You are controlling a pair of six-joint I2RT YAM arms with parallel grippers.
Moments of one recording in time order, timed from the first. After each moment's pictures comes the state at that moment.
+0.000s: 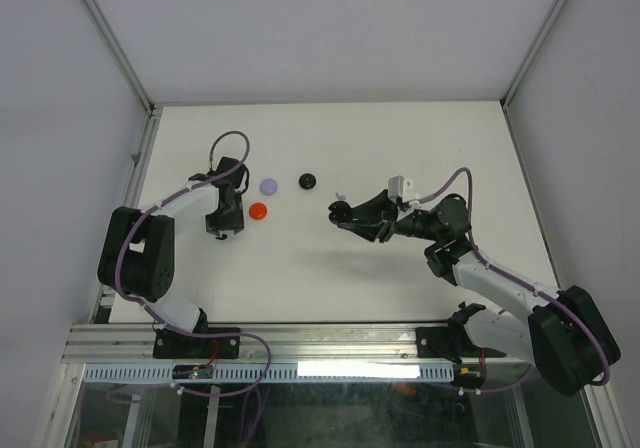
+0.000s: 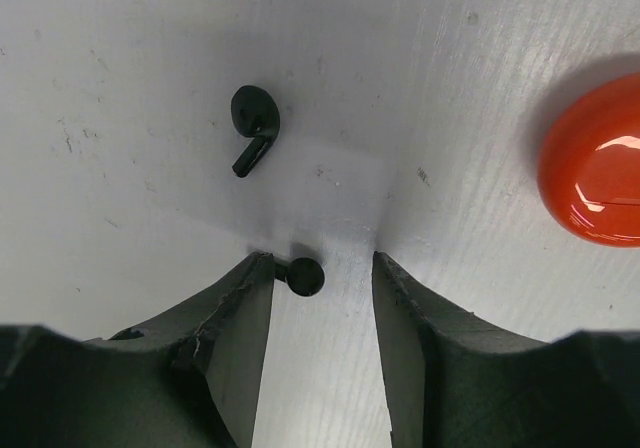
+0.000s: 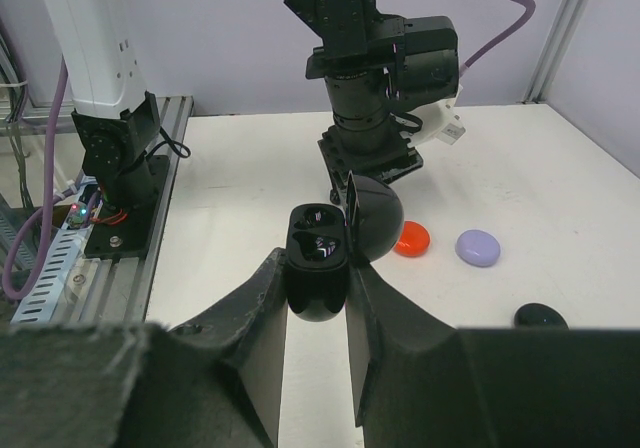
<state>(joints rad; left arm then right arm) -0.26 1.62 0.96 -0.64 -0.28 -0.38 0.55 1.09 0.43 0.92 -0.88 0.15</state>
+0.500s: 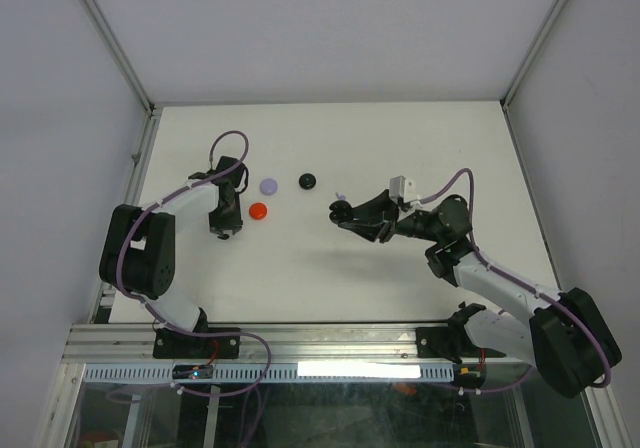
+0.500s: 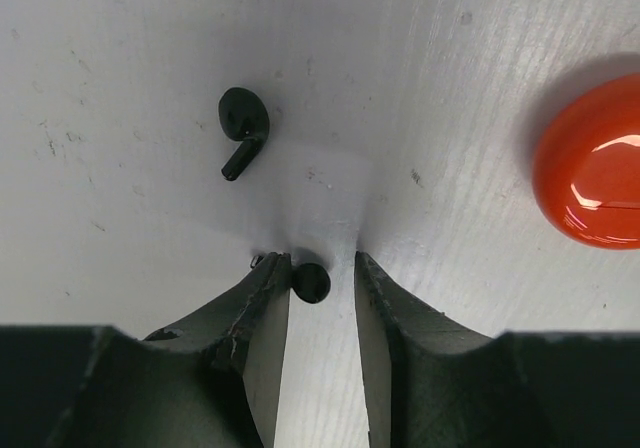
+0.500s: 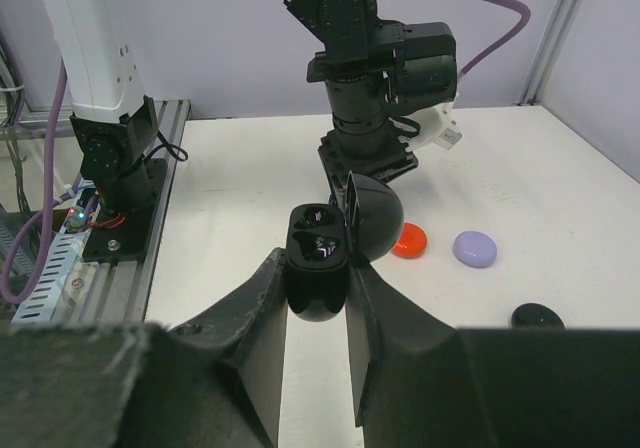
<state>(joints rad) -0.25 1.64 0.97 -0.65 -0.26 -0.38 0.55 1.08 0.42 0.92 -0.87 0.15</state>
